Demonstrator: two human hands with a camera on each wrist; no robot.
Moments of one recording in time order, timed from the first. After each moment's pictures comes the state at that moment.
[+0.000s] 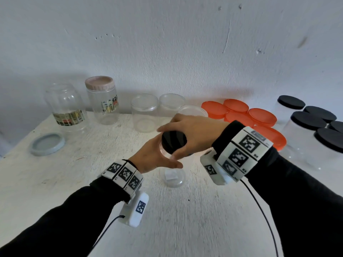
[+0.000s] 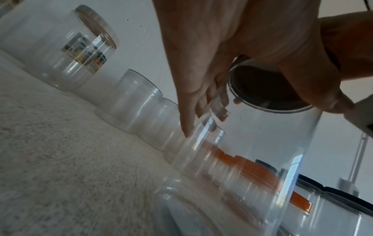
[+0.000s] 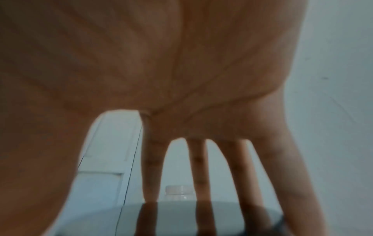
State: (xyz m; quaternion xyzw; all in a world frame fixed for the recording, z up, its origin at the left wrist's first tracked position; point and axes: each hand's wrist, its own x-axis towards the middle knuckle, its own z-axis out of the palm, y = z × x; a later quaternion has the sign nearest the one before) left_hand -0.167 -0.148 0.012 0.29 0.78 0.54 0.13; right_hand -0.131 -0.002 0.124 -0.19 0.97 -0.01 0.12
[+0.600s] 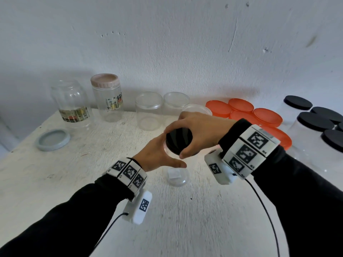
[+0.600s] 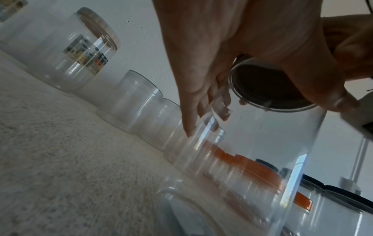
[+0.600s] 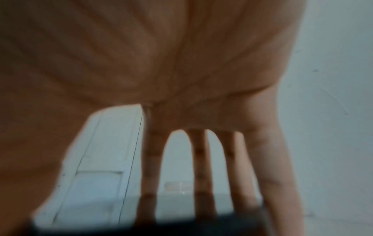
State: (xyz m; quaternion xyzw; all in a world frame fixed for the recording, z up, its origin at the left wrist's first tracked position) left_hand -0.165 -0.147 0.013 0.28 0.79 0.53 0.13; right_hand -0.132 0.001 0.127 -0.20 0.97 -0.05 0.14
